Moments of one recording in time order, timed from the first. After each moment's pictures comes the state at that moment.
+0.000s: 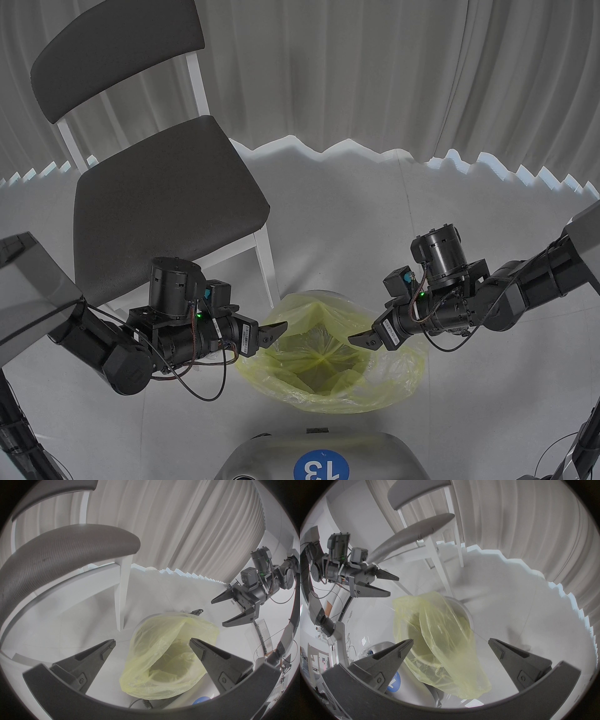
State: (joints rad) left arm -0.48 1.94 -0.71 -0.75 -0.13 -0.06; right arm 0.51 2.03 -1.09 -0.17 0.13 -0.18
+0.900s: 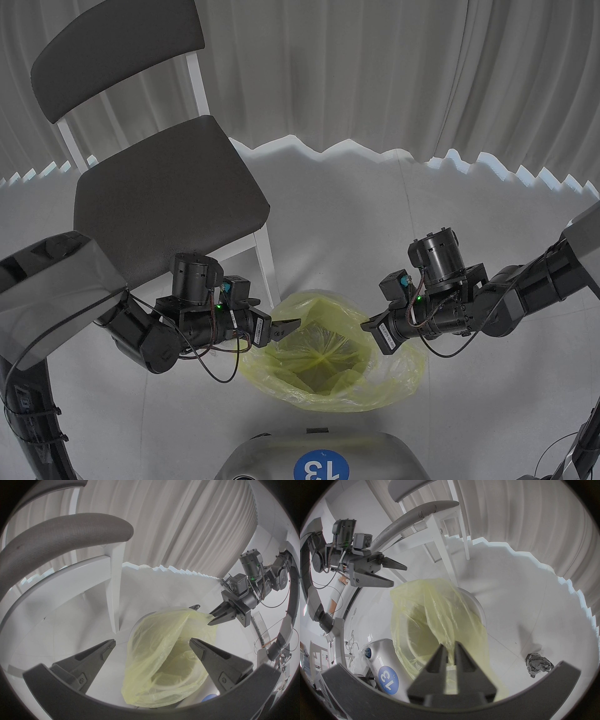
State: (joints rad) left arm -0.43 2.13 -0.90 -0.75 -0.32 0.05; right arm 0.53 2.03 -1.07 -0.20 0.15 -0.17
